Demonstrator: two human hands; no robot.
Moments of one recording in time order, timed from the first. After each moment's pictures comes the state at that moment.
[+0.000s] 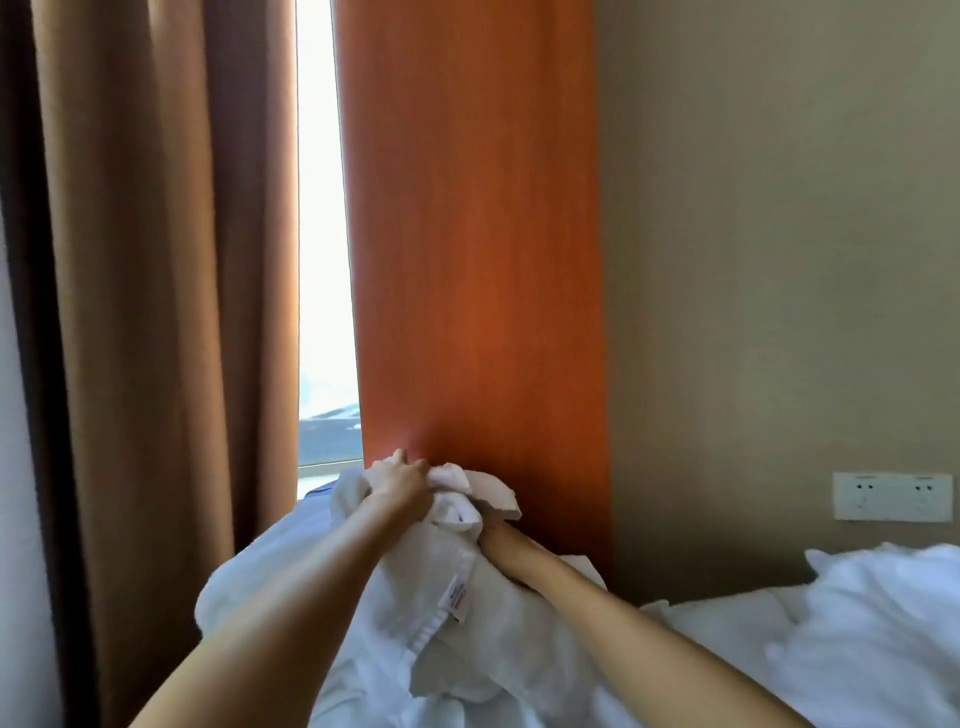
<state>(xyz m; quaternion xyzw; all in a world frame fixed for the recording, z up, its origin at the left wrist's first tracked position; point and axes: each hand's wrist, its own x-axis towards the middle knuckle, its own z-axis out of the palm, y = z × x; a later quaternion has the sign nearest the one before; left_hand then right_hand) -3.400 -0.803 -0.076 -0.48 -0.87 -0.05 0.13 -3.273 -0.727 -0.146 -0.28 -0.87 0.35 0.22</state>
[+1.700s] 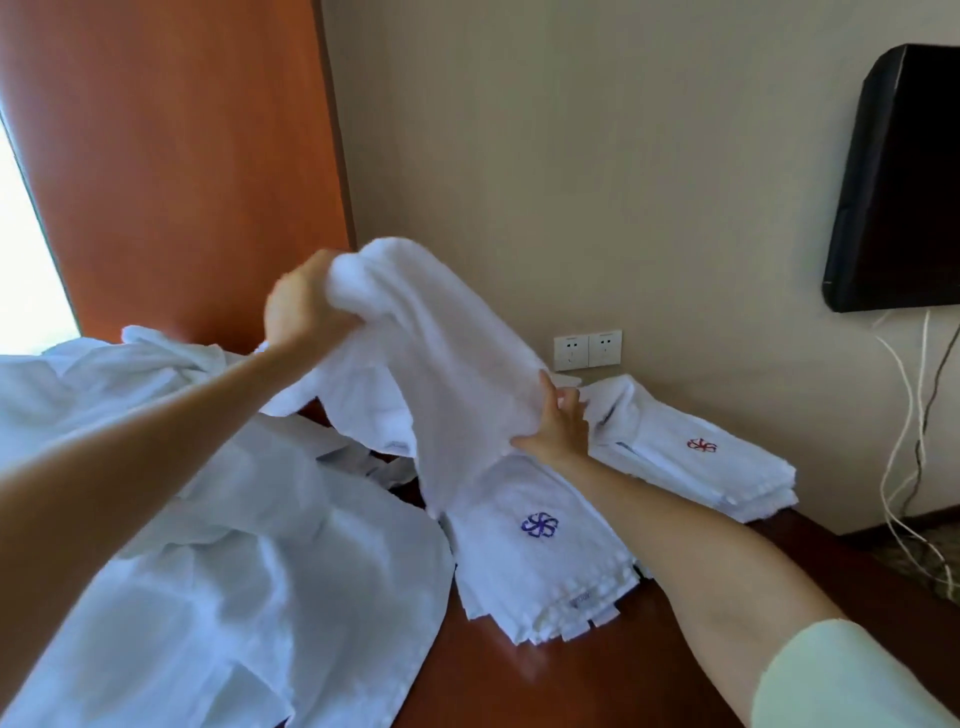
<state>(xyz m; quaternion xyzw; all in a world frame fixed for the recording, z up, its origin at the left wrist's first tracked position) -3.180 -0.803 -0.043 -0.58 -0.63 -0.49 0.18 -2.929 -0.696 -0.206 -0.61 -0.70 0.13 0.35</state>
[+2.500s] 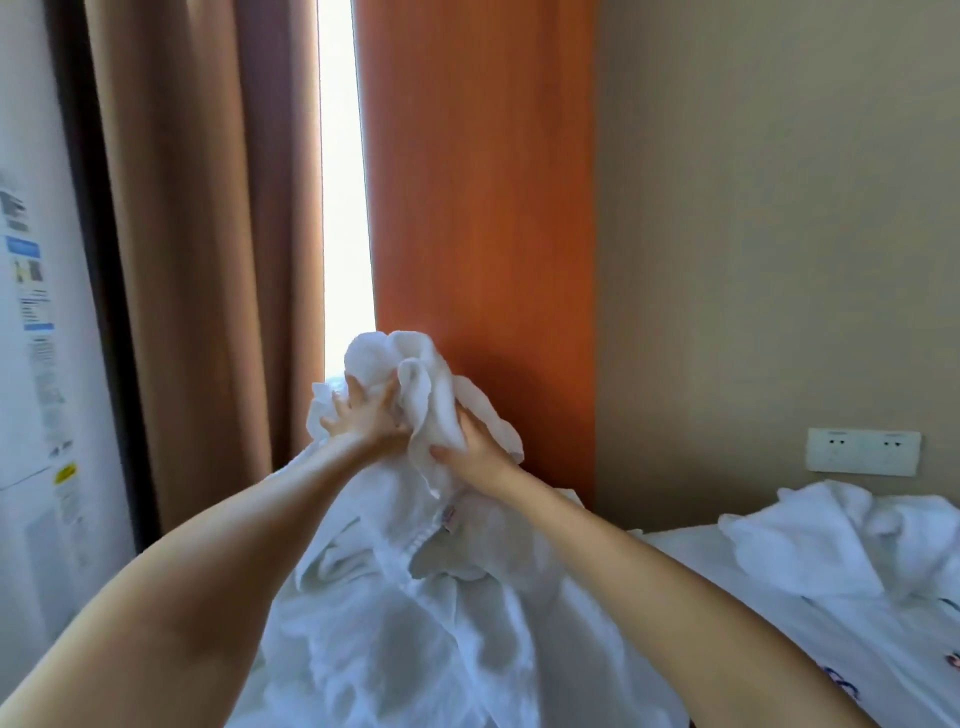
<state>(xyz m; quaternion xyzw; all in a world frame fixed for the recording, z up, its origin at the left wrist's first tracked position) -3.385 -0.886 -0.070 -0.42 -0.87 -0.24 0.10 -3.254 -0.794 -0.121 -0.19 -0.85 0.37 0.31</state>
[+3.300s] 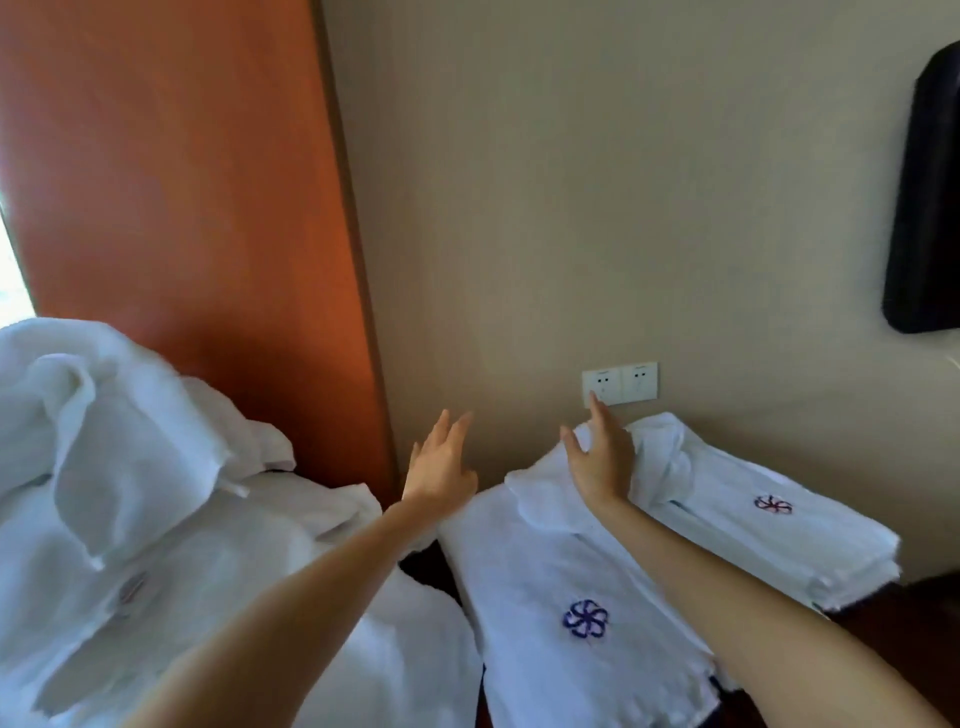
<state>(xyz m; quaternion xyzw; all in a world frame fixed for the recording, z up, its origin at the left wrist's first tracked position) -3.128 -0.699 -0.174 -0.70 -0.65 -0.29 0.00 -2.936 -0.637 -0.204 -0.54 -0.60 0.11 0.58</state>
